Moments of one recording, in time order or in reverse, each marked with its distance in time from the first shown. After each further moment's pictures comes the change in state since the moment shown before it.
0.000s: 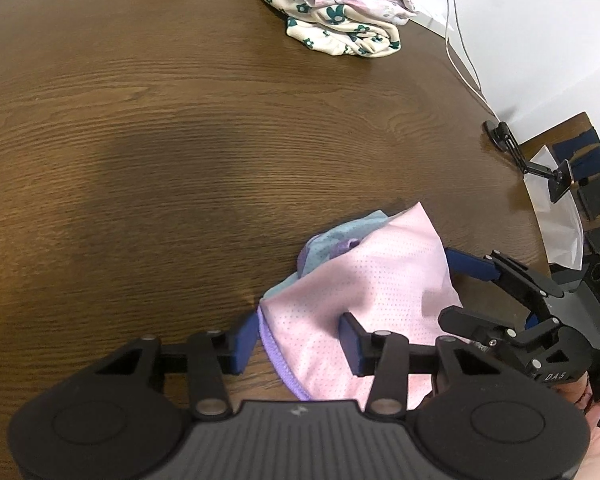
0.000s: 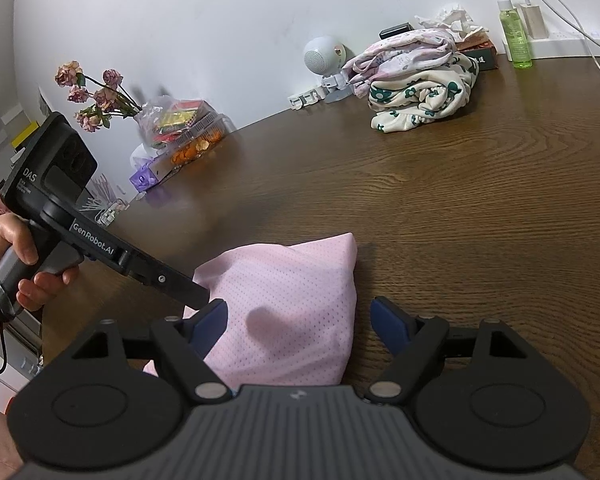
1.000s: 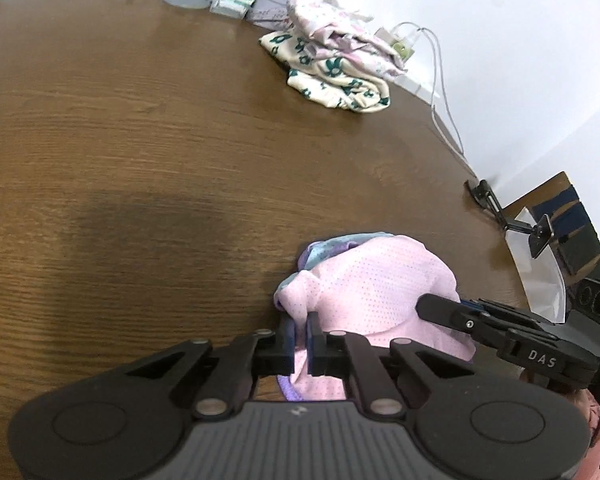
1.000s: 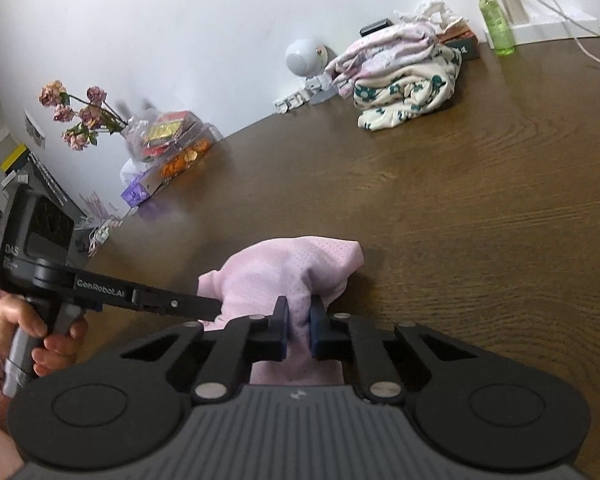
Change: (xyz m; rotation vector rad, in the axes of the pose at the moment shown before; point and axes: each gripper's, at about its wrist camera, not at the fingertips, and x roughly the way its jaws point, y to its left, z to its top) left arm 0.000 0.002 -0.039 -0.040 -0.271 -0.091; right arm -0.005 0.004 0.003 0.080 -0.018 -0.021
